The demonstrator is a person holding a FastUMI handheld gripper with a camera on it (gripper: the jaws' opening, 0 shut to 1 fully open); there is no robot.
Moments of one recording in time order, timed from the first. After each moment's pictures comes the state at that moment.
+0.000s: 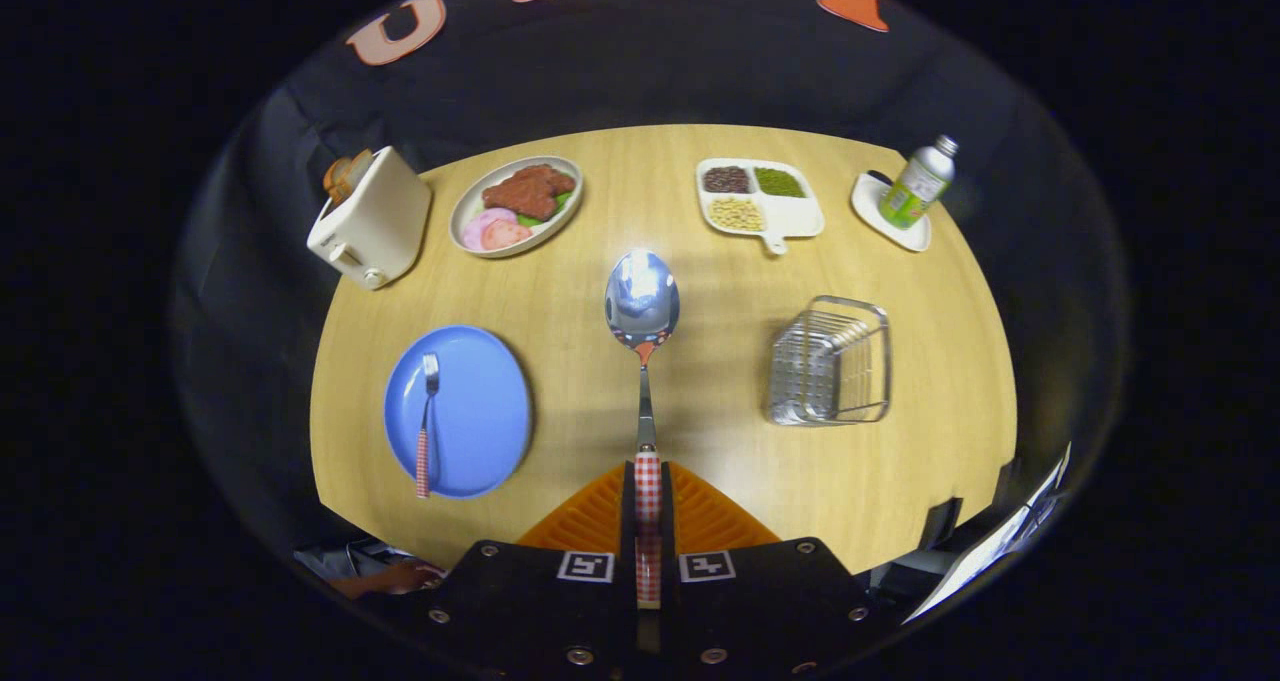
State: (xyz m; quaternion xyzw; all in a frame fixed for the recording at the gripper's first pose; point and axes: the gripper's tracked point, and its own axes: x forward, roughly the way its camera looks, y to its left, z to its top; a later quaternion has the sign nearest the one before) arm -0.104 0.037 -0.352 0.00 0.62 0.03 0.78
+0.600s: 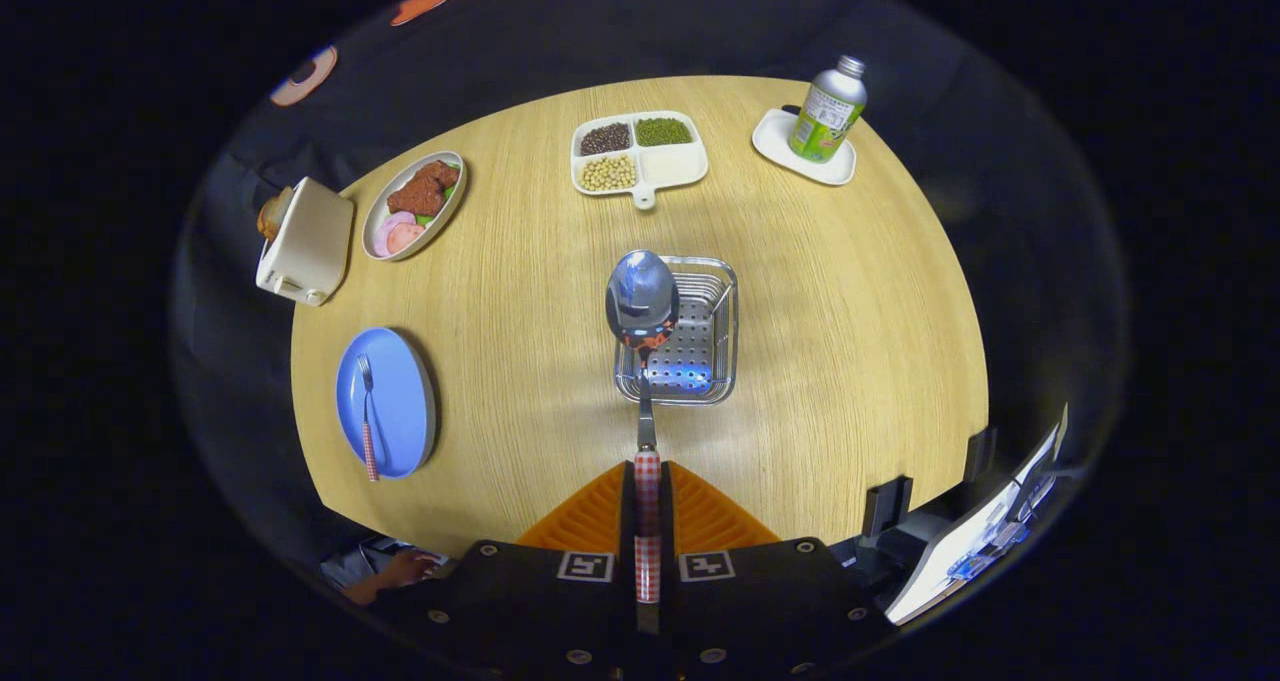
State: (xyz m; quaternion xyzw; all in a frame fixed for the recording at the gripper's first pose) arm -0.113 -0.050 -0.366 0.04 0.70 0.00 0.72
